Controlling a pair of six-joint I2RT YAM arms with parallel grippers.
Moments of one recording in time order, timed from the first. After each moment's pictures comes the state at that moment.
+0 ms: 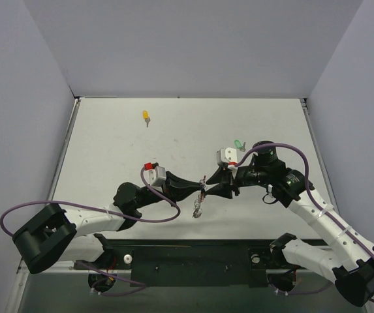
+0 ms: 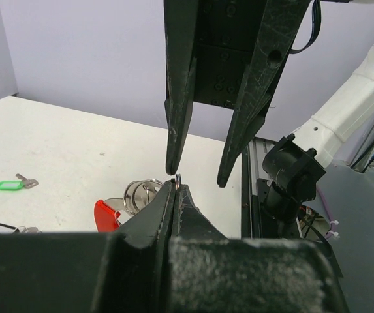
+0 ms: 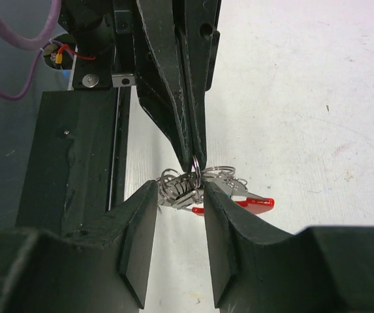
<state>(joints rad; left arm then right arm) -0.86 1.25 0.34 1.28 0.46 -0.35 0.57 0.97 0.87 -0.40 -0.90 -0.43</state>
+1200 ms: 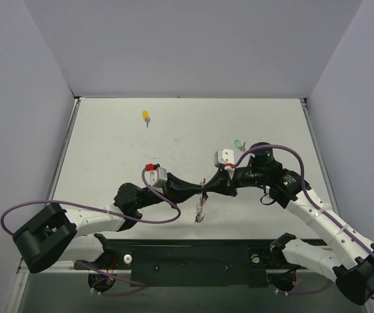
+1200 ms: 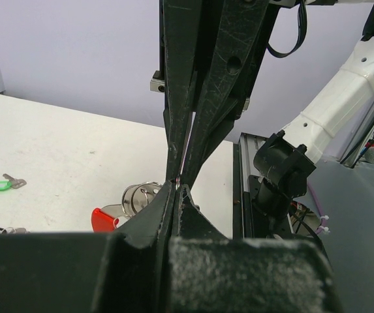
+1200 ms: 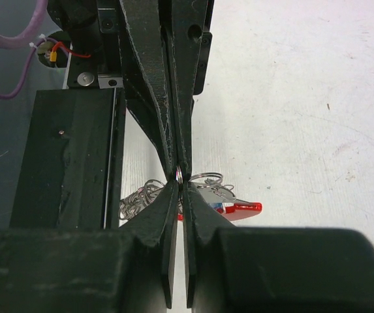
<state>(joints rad) -0.87 1.26 0.34 1.28 0.48 -0.36 0.60 0.98 0.84 -0.35 -0.87 -0.41</state>
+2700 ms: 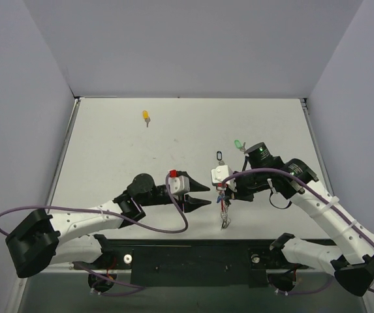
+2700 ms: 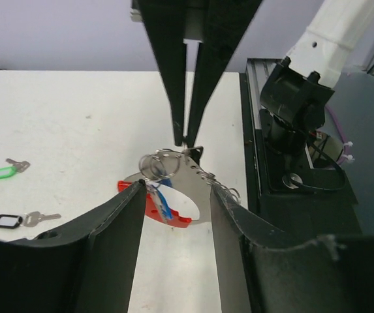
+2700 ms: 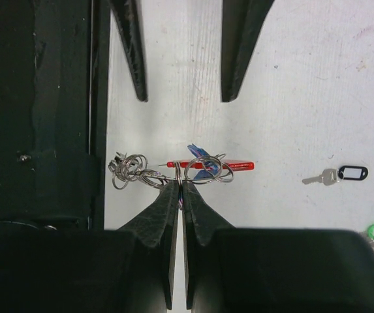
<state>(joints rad) -0.95 1.15 0.52 0.71 0.52 -0.03 0.66 1.05 1.10 -1.04 -0.55 -0.87</state>
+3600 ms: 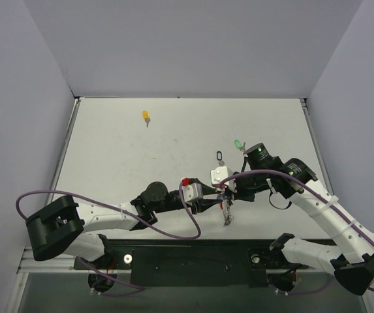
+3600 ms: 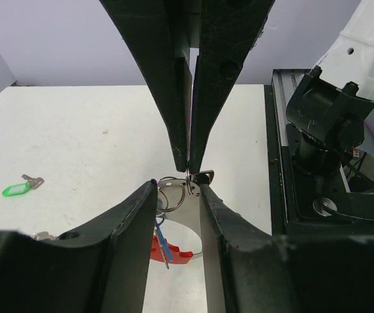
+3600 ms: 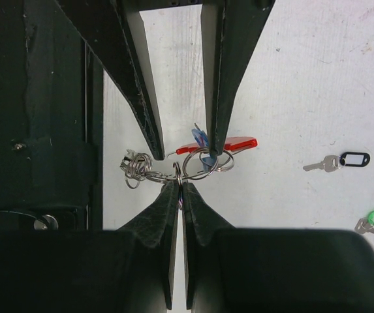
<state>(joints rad) -1.09 1.36 0.53 0.95 0.32 0.05 0.66 1.06 1.12 -1.09 -0.49 -0.89</state>
